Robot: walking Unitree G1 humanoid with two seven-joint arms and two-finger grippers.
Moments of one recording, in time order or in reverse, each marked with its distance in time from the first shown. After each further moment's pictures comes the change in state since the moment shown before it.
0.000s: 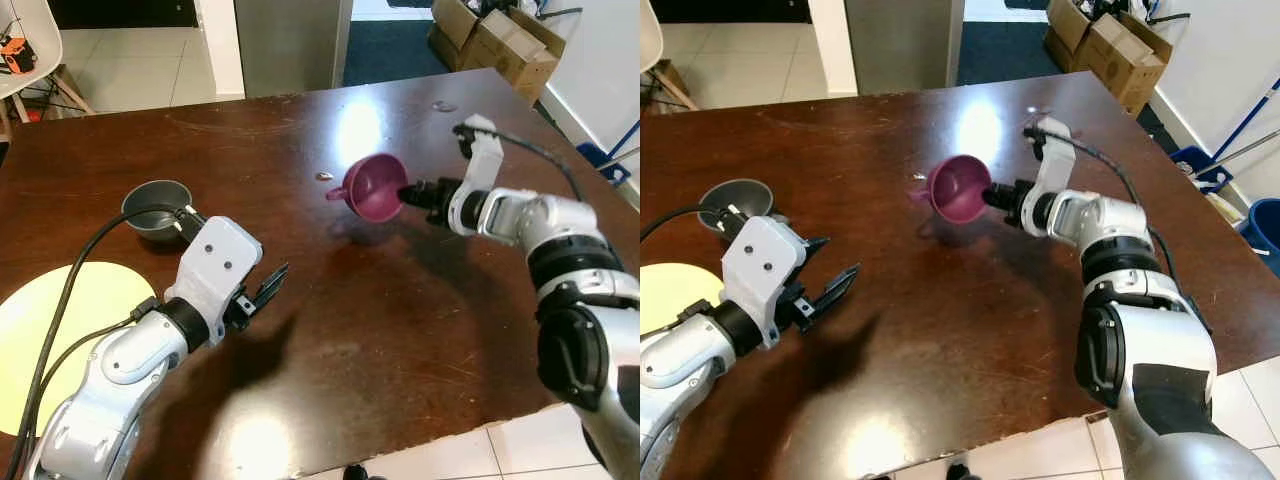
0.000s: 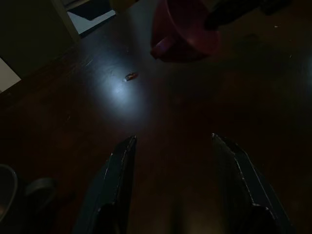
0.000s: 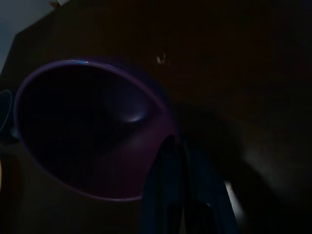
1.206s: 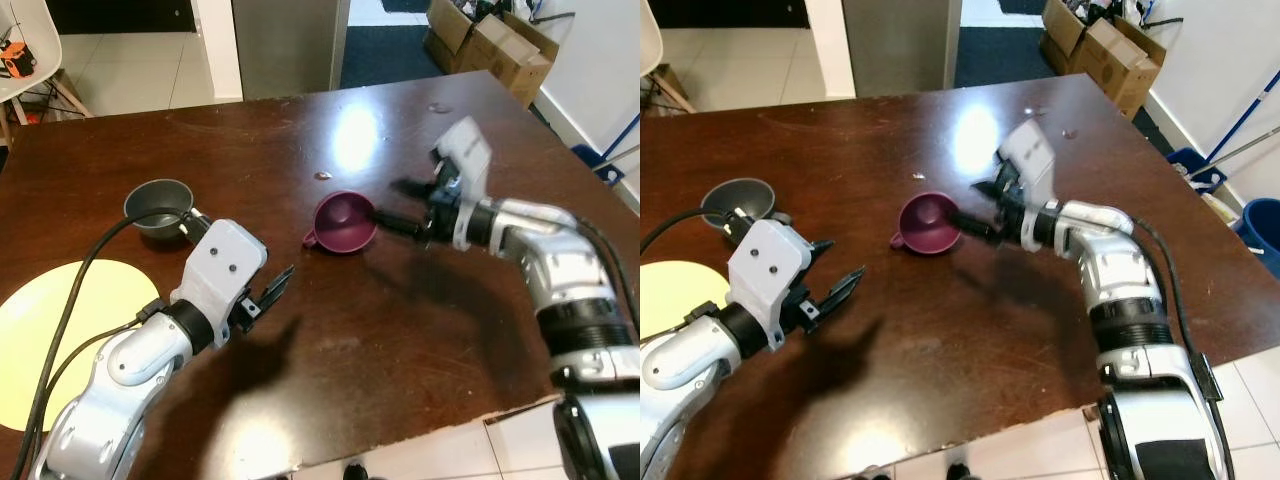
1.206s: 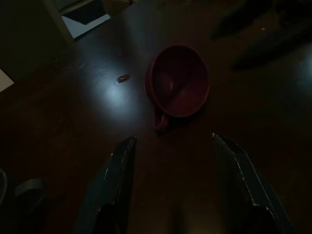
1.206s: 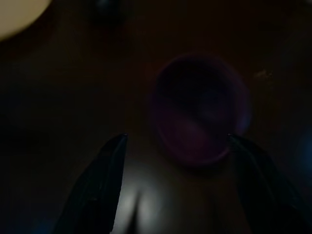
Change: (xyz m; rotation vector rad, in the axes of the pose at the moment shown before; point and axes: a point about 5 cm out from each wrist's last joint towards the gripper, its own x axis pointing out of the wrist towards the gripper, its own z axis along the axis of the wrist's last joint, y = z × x) left arm 0.002 -0.004 -0.002 -0.007 -0.004 -0.018; right arm -0.024 0.019 -0.040 -0.838 -0.014 0.364
